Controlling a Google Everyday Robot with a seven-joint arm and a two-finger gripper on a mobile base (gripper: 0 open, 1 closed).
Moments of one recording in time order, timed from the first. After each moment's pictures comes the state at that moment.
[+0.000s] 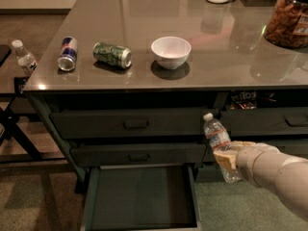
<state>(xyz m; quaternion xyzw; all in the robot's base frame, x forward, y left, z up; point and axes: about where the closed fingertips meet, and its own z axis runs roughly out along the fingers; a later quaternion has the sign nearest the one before) 0.450 -0.223 0.727 -0.21 0.89 0.00 0.41</state>
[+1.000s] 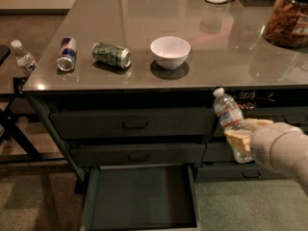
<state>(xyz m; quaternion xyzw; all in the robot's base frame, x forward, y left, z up) 0.461 -0.237 0.806 -0.21 0.86 -0.04 0.46</state>
